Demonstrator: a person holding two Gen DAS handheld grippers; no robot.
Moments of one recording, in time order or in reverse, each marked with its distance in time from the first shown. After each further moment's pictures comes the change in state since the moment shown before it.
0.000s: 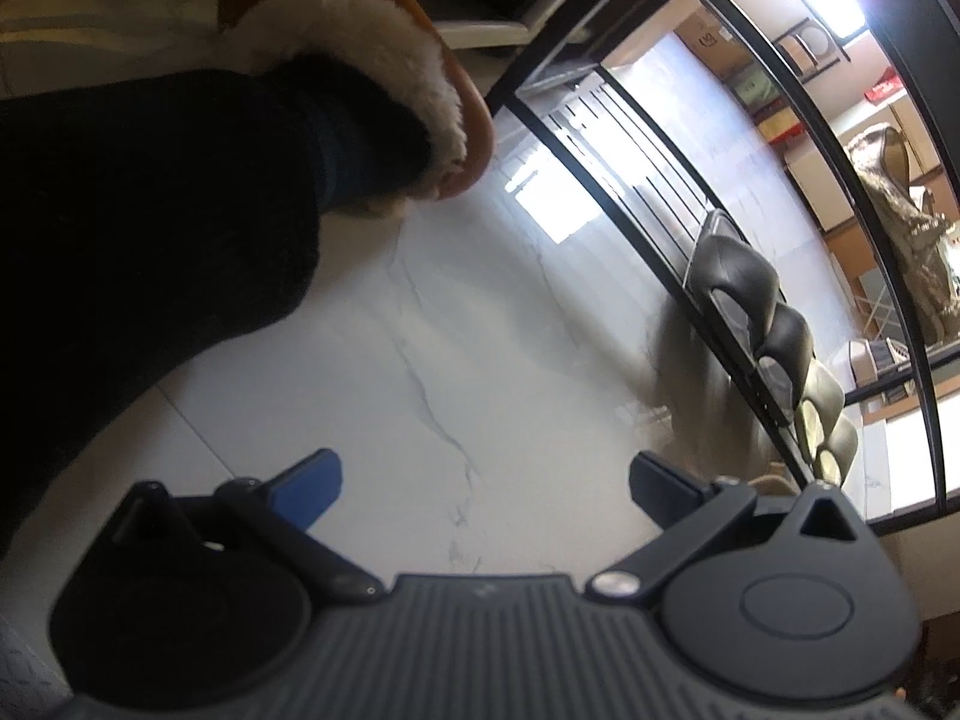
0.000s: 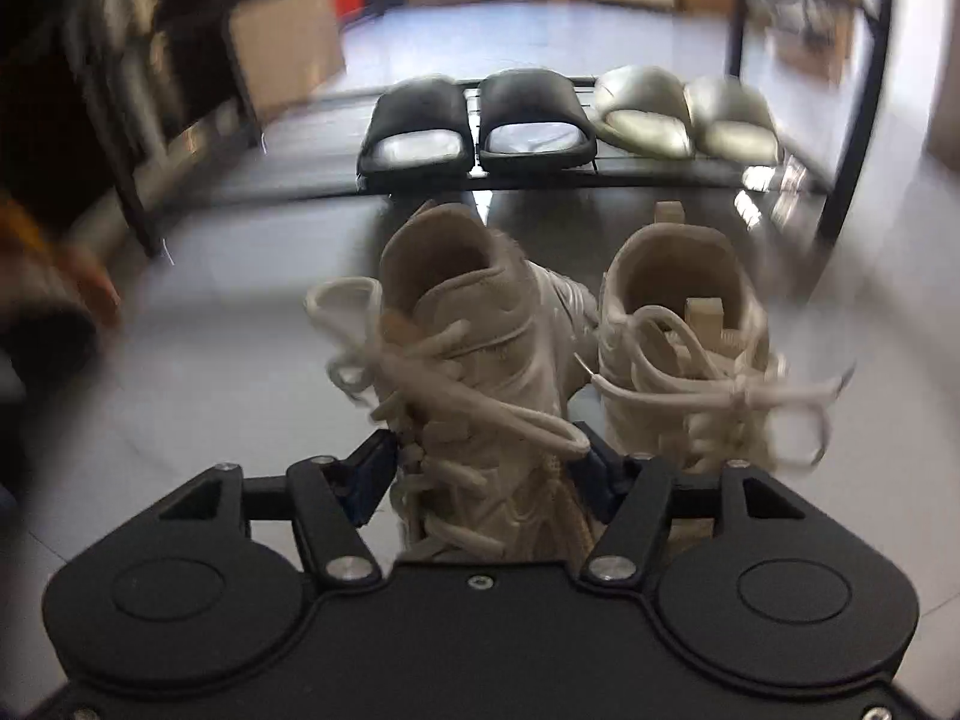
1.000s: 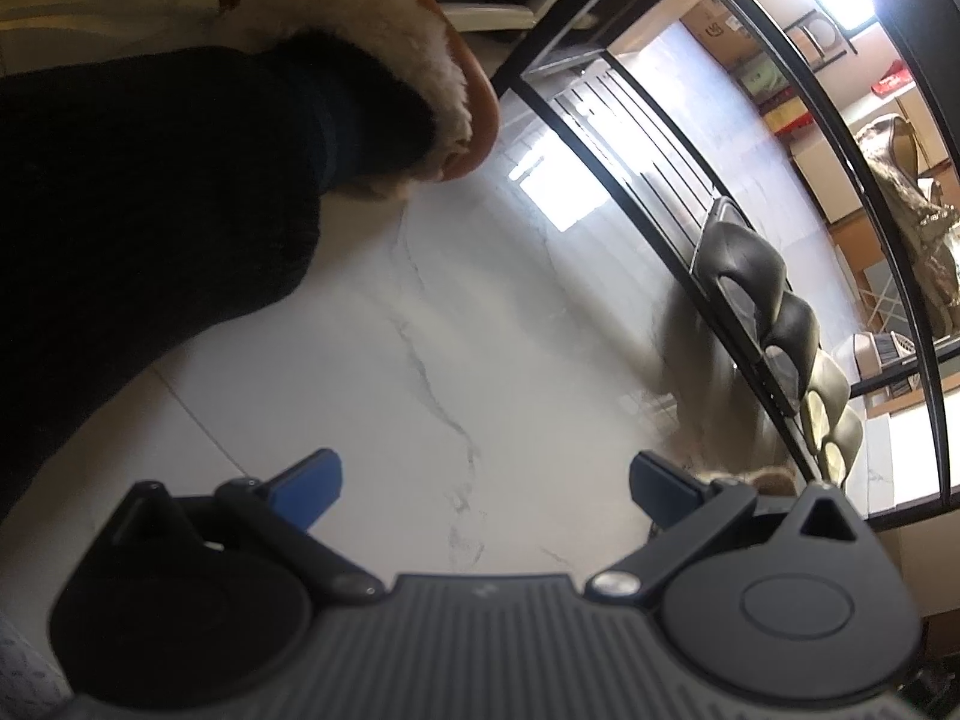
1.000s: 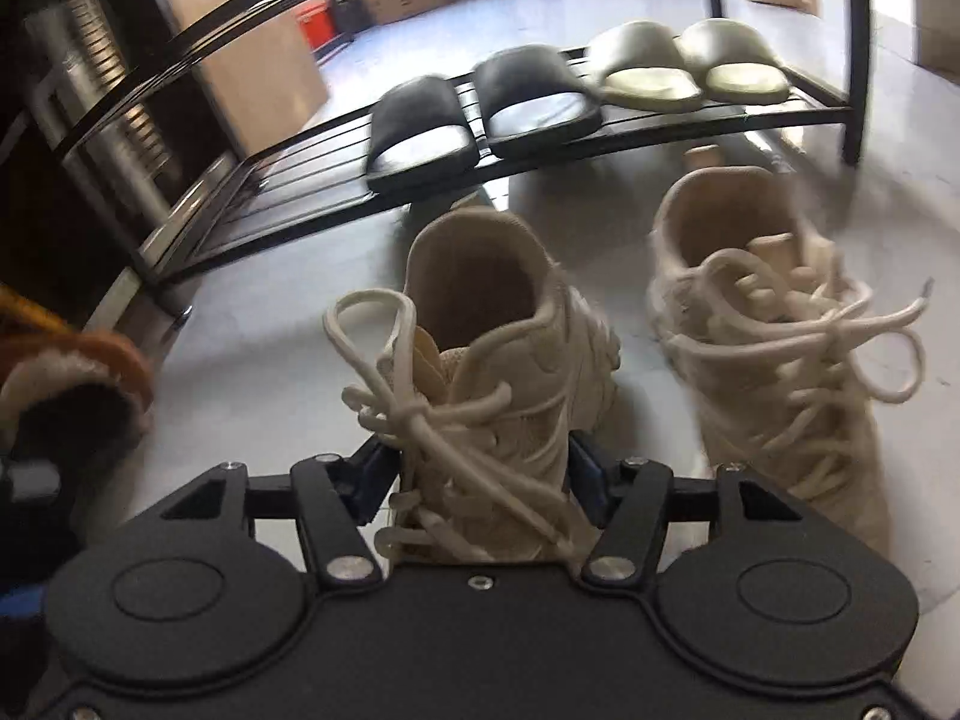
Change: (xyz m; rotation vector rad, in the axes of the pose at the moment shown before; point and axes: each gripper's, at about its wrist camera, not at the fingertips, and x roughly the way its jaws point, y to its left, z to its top) left arm 0.009 0.001 -0.004 -0.012 0.033 0.008; right arm 0.027 0.023 -0.006 0.018 -0.060 0.034
